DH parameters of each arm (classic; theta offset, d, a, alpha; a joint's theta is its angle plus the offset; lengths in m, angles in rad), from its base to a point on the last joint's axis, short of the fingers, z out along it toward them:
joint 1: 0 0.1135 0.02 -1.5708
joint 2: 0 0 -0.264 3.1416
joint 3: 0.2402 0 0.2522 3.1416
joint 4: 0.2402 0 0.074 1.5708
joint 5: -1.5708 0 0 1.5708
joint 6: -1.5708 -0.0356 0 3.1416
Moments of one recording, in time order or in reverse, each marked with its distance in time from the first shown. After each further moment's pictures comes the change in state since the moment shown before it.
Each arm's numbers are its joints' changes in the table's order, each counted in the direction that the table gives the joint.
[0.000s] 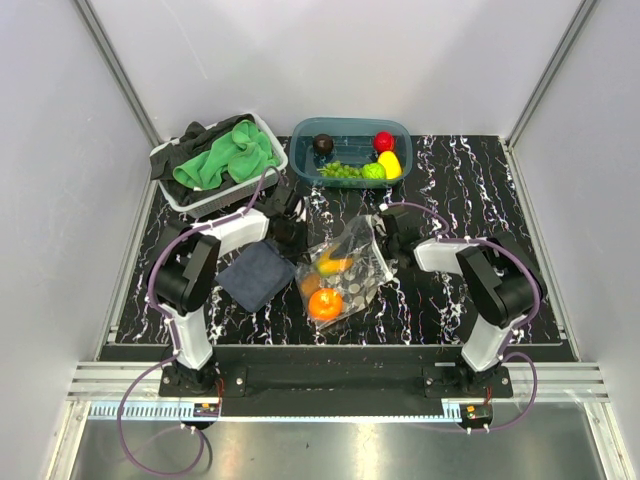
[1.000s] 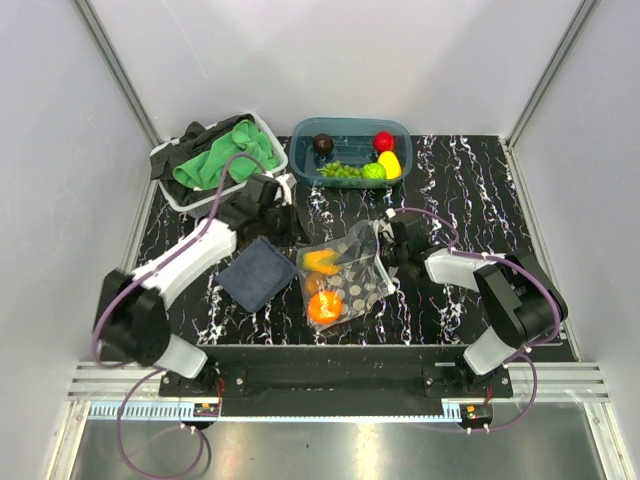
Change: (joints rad) left arm -0.009 -0.438 -0.068 0.009 -0.028 0.092; right arm 0.000 -0.149 -0.112 0.000 0.025 -0.023
